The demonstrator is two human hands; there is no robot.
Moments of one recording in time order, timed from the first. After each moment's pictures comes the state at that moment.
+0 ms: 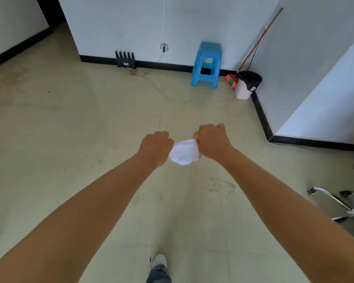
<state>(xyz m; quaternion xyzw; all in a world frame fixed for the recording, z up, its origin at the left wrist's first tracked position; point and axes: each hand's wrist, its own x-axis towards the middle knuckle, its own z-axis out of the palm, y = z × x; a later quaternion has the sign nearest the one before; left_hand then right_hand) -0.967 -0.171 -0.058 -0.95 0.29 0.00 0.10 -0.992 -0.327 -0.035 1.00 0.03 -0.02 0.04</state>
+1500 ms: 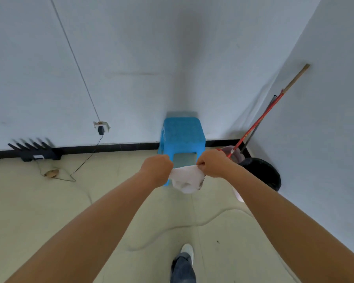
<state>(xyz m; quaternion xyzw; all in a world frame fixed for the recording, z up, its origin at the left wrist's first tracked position) 0.346 -0.791 -0.069 -0.91 0.38 0.12 0.12 0.297 -0.948 -0.059 0.98 -0.06 -0.17 -0.05</state>
